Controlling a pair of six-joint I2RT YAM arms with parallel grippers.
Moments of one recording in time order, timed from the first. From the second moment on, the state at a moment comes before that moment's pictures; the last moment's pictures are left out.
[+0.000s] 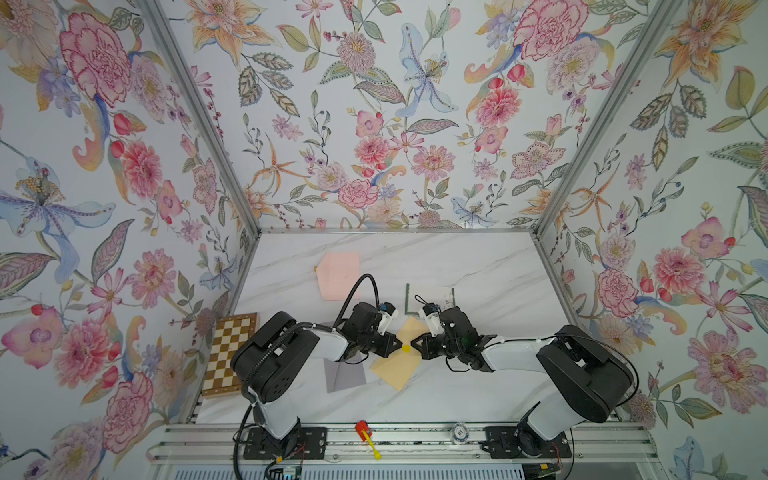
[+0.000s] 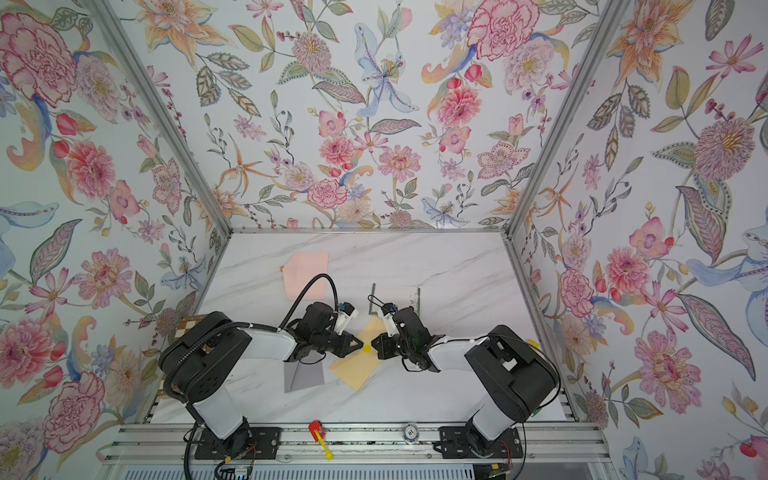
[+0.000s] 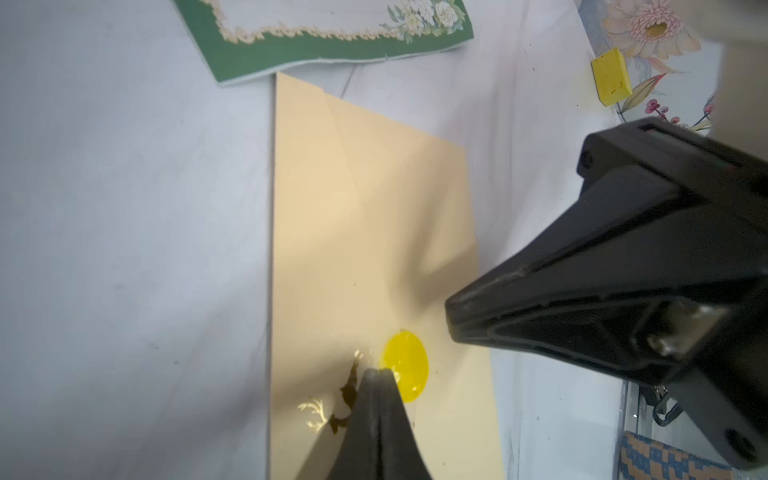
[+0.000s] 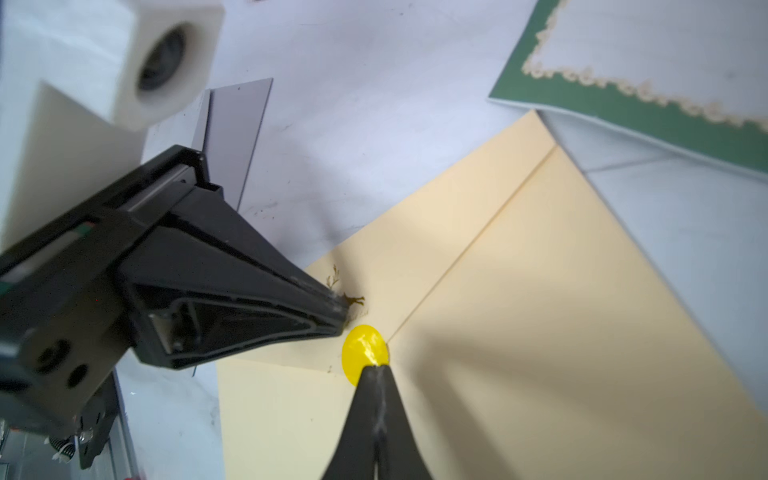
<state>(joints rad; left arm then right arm) -0.65 1.76 0.64 0.30 0.52 -0.35 0.72 1.59 0.56 0.30 -0.34 0.48</state>
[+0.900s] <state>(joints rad) -0.65 1.75 0.64 0.29 0.51 -0.34 0.79 1.69 0.61 0.29 -0.29 0.45</state>
